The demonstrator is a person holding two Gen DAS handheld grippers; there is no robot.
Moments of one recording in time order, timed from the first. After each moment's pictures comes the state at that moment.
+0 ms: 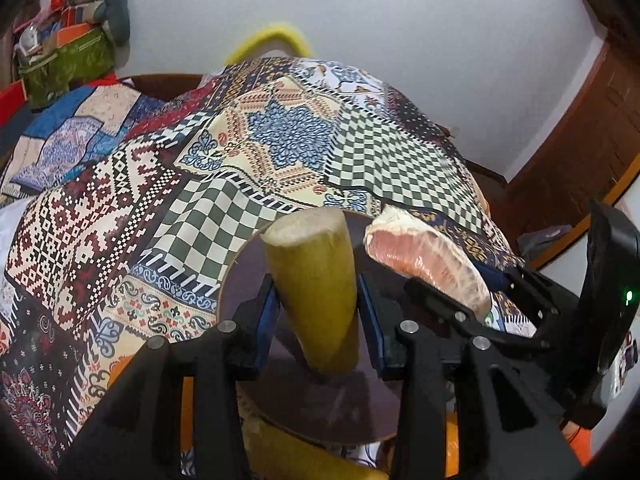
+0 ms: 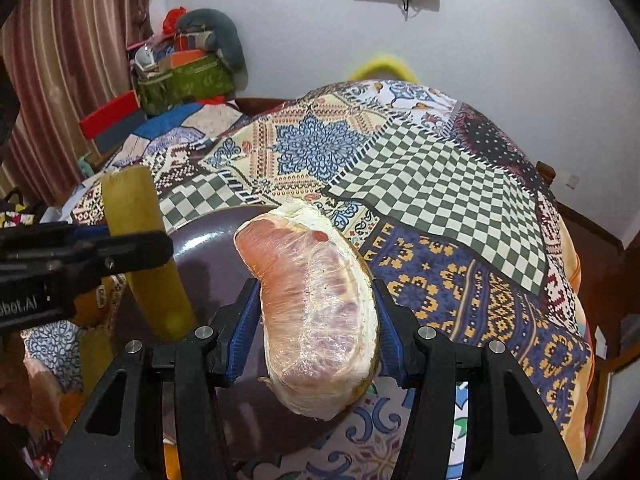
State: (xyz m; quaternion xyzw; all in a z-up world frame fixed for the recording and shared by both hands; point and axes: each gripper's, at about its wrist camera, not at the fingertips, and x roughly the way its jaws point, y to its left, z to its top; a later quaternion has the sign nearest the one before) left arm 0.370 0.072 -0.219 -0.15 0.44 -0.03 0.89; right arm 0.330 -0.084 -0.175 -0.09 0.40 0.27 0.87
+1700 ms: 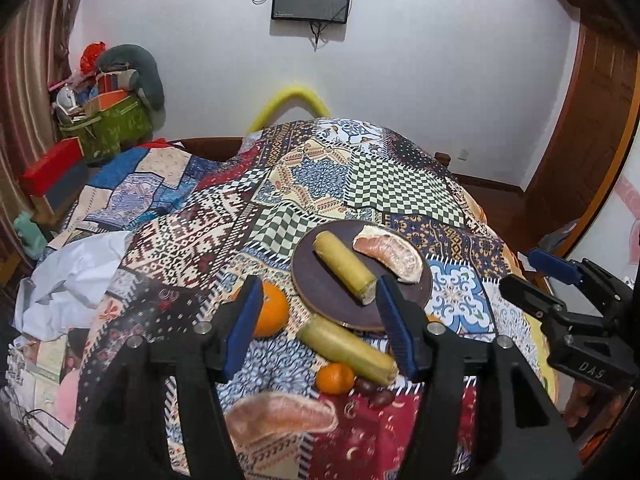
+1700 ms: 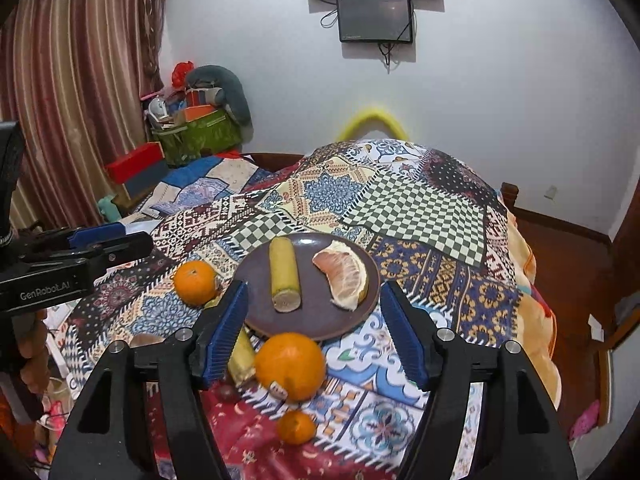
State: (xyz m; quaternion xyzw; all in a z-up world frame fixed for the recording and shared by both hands) left arm 0.212 0.066 -0.122 -0.06 0.36 0.03 0.93; right arm 0.202 -0.129 -0.090 -0.04 0.33 0.26 0.91
